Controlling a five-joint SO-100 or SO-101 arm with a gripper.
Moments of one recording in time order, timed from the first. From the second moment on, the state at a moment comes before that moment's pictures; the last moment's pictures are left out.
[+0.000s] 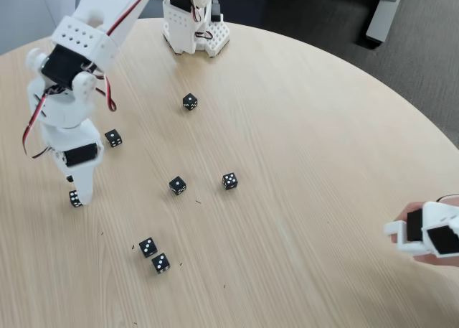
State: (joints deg) arm 30.3 65.7 81.2 53.5 32.8
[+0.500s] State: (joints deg) arm 30.2 65.7 81.2 53.5 32.0
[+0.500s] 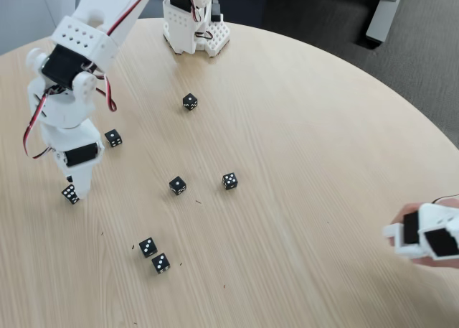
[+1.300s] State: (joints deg) arm 30.2 65.7 81.2 53.5 43.0
